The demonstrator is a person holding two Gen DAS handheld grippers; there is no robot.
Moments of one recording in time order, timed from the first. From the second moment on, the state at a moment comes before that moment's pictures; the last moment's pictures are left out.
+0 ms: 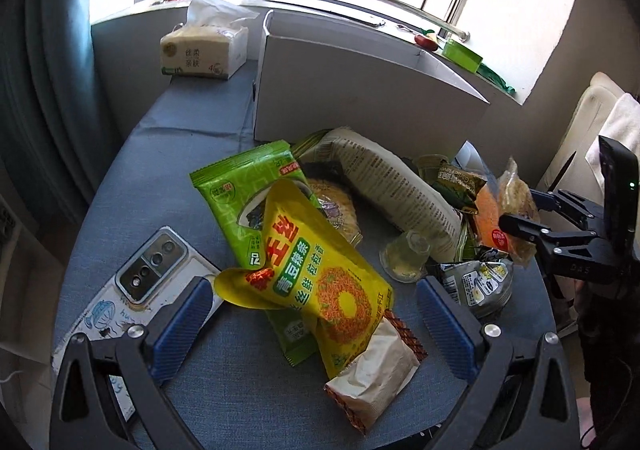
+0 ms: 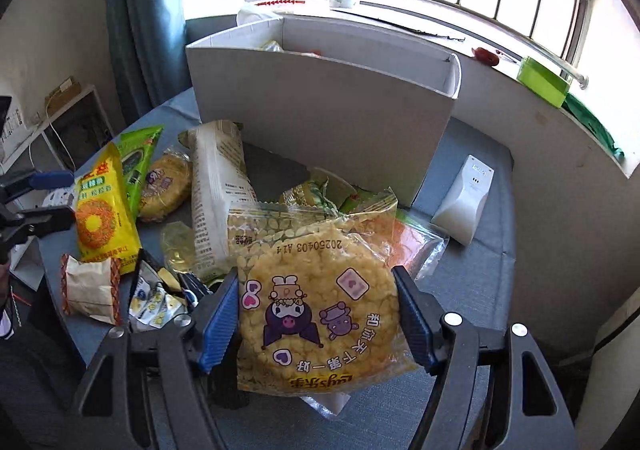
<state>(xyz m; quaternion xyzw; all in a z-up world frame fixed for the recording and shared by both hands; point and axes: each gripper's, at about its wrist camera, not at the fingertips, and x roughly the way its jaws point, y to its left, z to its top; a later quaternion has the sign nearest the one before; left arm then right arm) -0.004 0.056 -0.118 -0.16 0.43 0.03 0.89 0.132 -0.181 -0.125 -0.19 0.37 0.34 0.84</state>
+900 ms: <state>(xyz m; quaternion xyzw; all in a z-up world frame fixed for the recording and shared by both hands) 0.024 0.085 -0.063 -0.15 0.36 0.01 0.92 0.128 -0.180 -0.063 -0.01 0.33 0.38 0.86</state>
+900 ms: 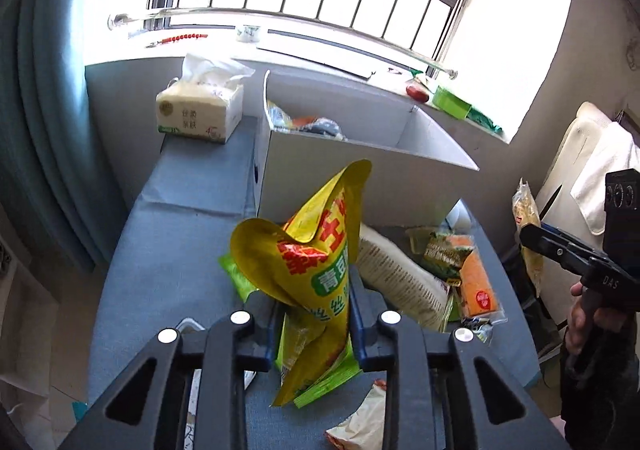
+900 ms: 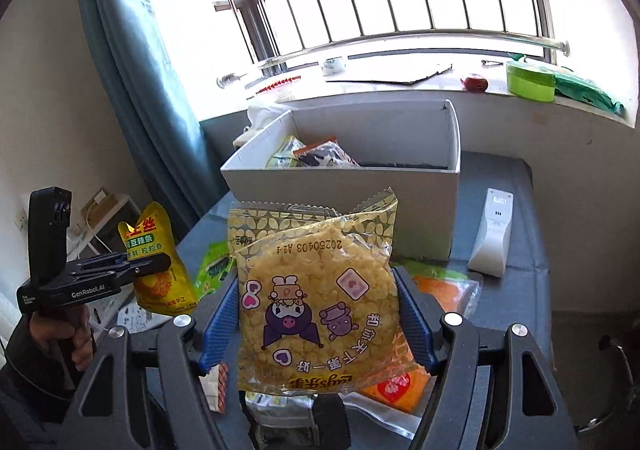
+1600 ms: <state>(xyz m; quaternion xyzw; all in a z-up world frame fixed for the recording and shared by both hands) 0.248 0.091 -0.012 -0.11 0.36 0.01 0.93 0.312 -0.117 -0.017 0.02 0.36 0.32 0.88</state>
